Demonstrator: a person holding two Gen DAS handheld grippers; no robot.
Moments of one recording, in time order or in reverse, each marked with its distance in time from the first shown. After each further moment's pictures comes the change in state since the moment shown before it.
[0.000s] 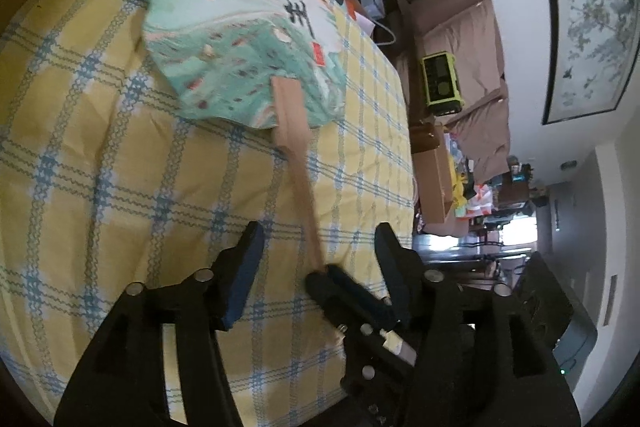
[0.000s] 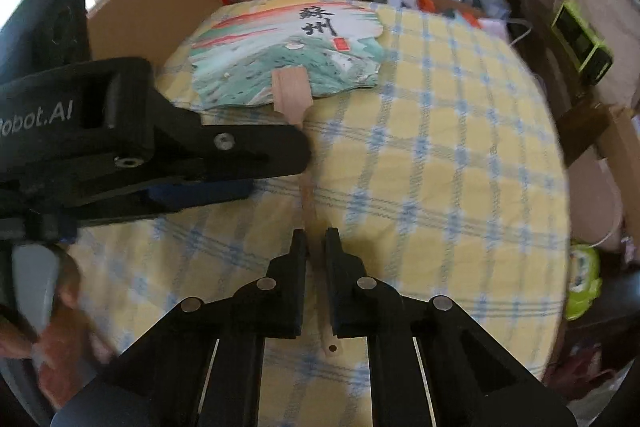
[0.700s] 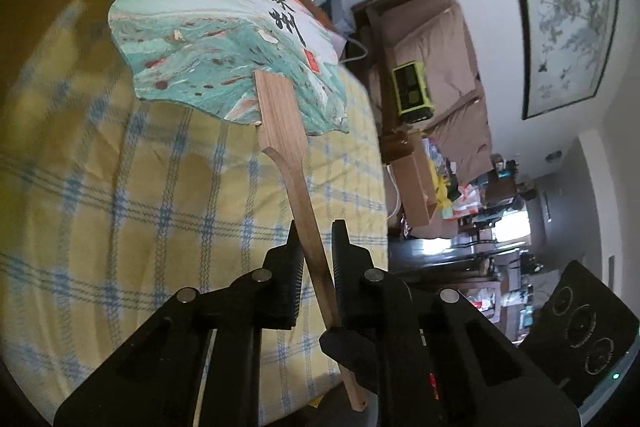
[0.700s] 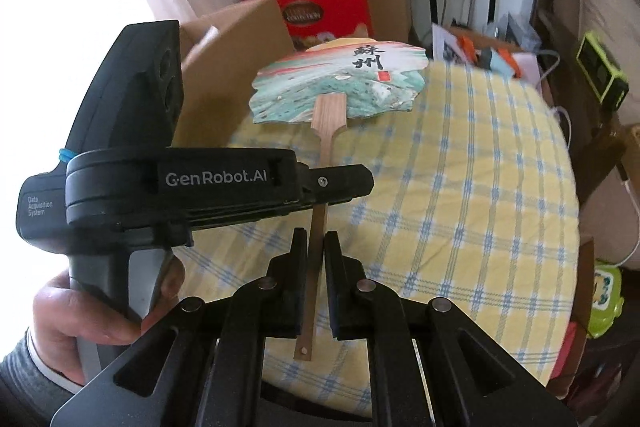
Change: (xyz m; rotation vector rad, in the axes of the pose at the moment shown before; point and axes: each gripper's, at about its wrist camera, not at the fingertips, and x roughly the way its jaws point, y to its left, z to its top) left arm -0.040 -0.018 -0.004 0.095 -0.071 -0.041; right arm -0.067 0.050 0.010 -0.076 -0.147 0.076
